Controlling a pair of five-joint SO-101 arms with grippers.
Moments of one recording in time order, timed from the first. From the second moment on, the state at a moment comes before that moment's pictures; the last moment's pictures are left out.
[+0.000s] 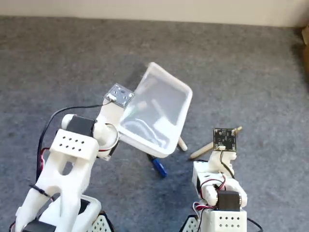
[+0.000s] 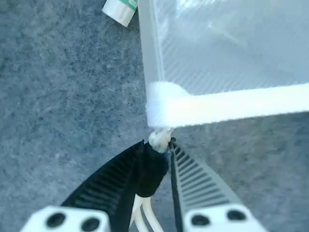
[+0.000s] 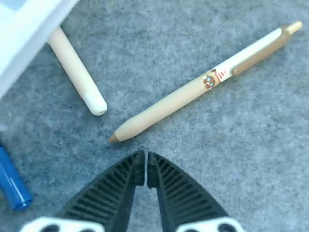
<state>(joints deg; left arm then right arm) 7.6 -34.0 43.4 79.5 -7.2 -0.2 -104.4 95.6 71.1 1.9</state>
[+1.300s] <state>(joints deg) 17.7 -34.4 48.5 61.2 56.2 -0.2 -104.4 95.6 71.1 1.9</state>
